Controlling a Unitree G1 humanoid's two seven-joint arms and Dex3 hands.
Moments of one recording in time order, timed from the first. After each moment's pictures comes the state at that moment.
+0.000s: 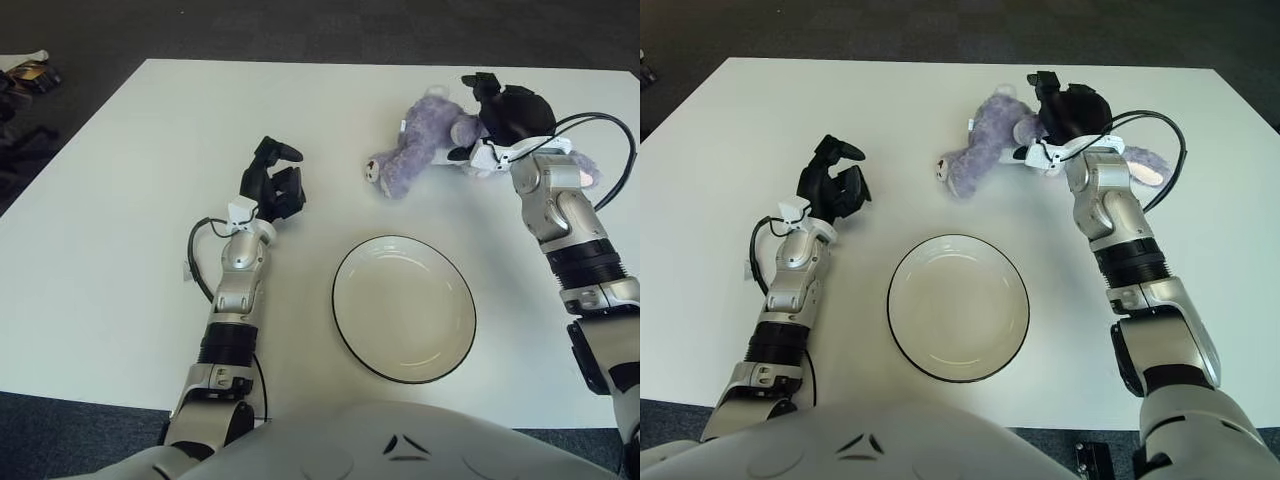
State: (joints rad) left arm -0.18 -0.06 0.02 0.15 -0.03 -0.24 -0.02; right arm -0.60 -0.57 0.17 0.26 -0.74 0.07 0.00
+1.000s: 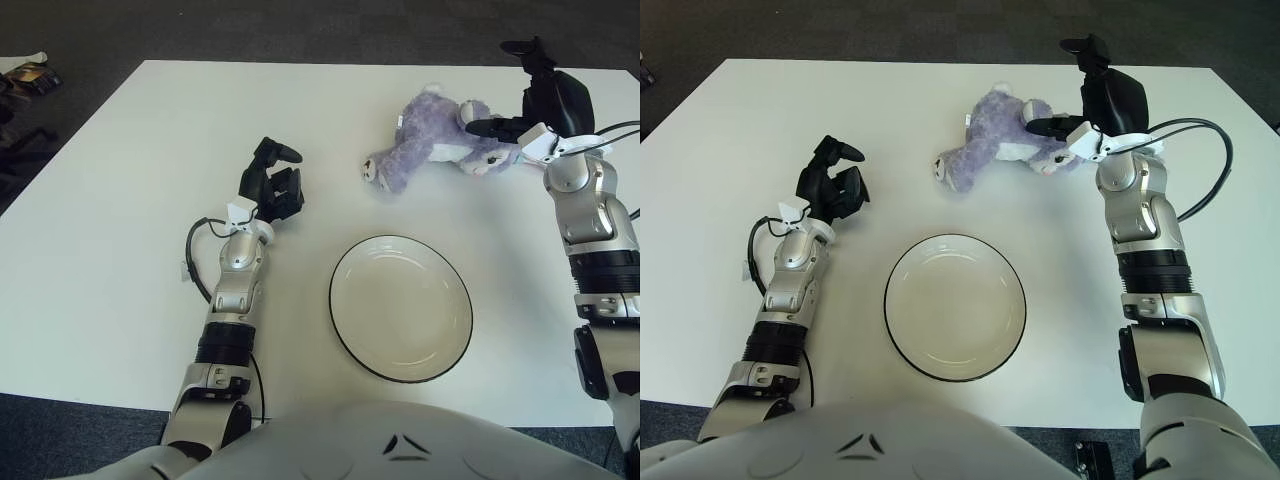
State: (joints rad) left arm -0.19 -0.04 0.02 0.16 -0.02 -0.25 -0.02; right arm -0.54 -0.58 0.01 0.22 -0.54 -0.08 -0.09
